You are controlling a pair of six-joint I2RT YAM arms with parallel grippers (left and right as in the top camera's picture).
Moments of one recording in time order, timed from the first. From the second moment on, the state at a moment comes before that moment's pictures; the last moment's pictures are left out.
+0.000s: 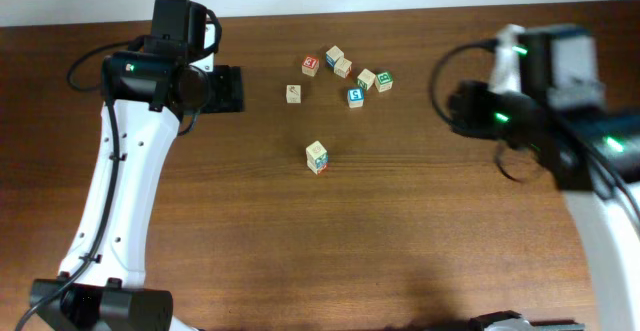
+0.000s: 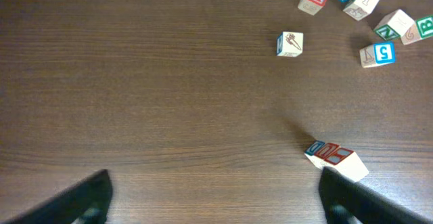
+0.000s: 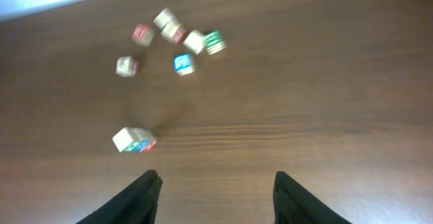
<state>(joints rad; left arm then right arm) -0.18 1.71 1.83 -1.19 -0.06 -0.17 0.12 1.32 1.73 -1.28 -0.04 0.31</state>
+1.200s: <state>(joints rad) -0.18 1.71 1.83 -1.19 -0.07 -0.16 0.05 0.40 0.49 -0.17 0.05 0.12</state>
